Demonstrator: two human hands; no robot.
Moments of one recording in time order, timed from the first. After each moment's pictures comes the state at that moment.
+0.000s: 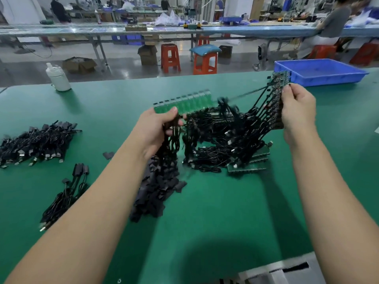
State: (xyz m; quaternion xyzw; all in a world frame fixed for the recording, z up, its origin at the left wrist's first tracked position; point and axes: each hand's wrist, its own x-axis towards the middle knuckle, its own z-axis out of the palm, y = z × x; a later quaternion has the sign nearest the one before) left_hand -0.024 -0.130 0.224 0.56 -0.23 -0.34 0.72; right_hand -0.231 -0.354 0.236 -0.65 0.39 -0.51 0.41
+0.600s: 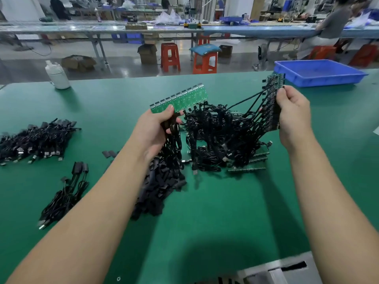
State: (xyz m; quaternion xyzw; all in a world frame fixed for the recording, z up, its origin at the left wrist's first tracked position) left_hand -0.033 -0.125 0.225 0.48 -0.17 -0.36 0.78; right_hand -0.235 -0.339 0.233 -0.65 0.32 -0.48 0.49
